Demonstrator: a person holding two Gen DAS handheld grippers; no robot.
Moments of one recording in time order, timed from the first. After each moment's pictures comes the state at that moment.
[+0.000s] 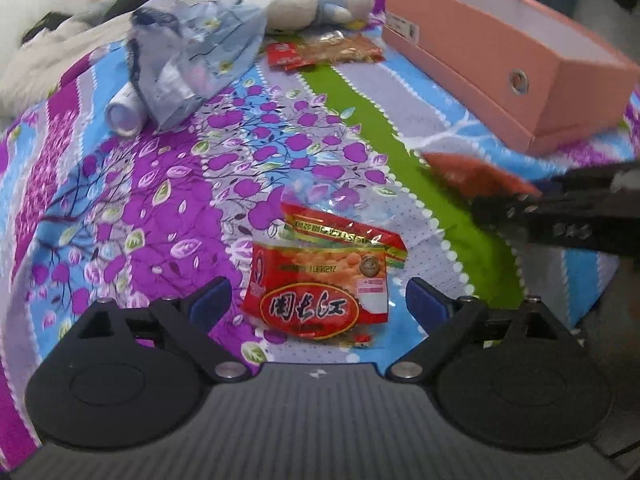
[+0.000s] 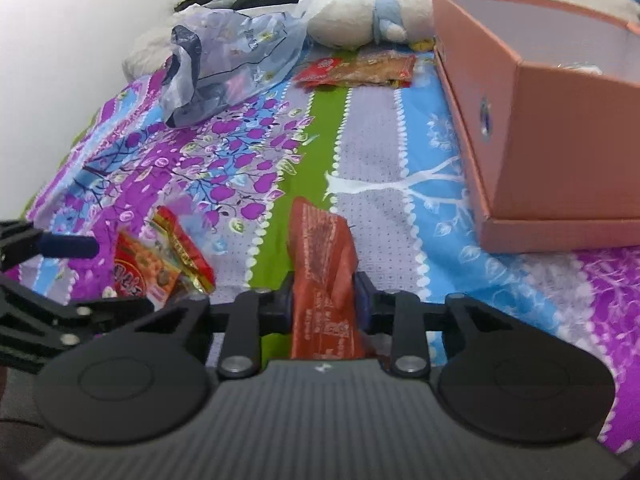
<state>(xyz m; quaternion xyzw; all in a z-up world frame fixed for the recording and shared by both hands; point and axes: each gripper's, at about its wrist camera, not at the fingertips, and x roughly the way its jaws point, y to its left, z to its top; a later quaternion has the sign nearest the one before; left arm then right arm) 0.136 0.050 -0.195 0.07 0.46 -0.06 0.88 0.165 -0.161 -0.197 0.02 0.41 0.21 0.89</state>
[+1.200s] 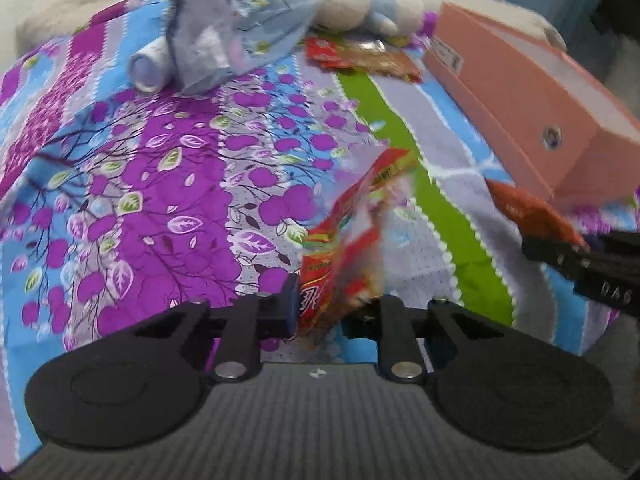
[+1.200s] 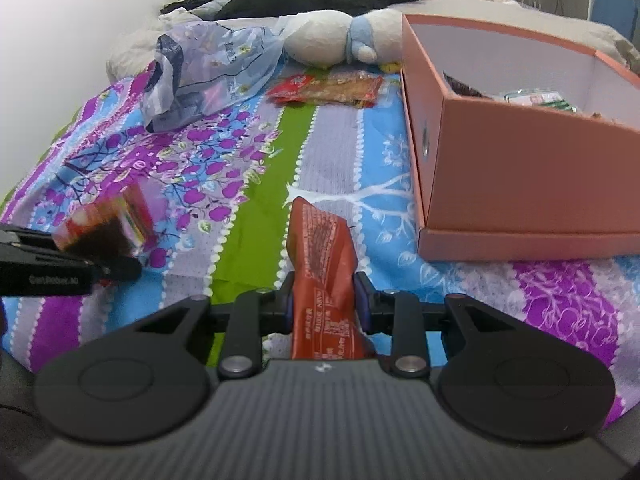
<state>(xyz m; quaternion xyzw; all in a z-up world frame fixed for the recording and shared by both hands) 0.142 0.072 -0.204 -0.07 0.45 -0.02 0.89 0.155 -0.176 -0.186 -0.01 0.39 0.18 0.90</state>
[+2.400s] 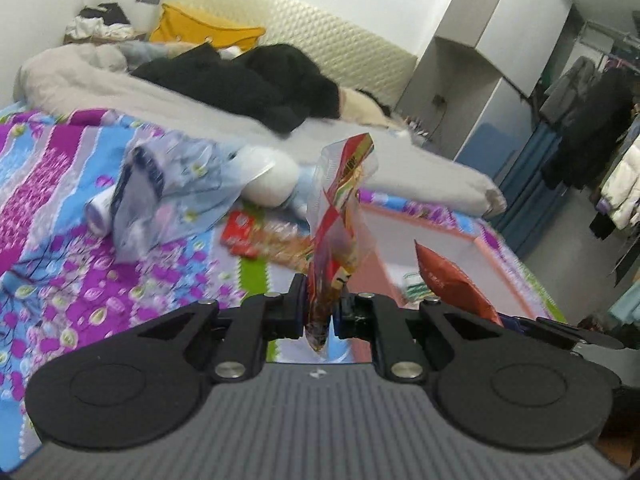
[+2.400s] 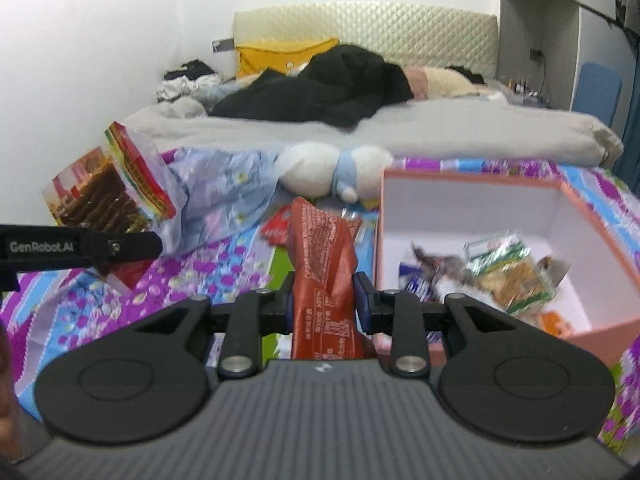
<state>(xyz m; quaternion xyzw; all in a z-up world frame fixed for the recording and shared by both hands) 0.155 0.020 -0.038 -0.19 0.28 -0.05 0.94 0.173 -0.197 -0.045 -0.02 0.28 0.17 0.94</state>
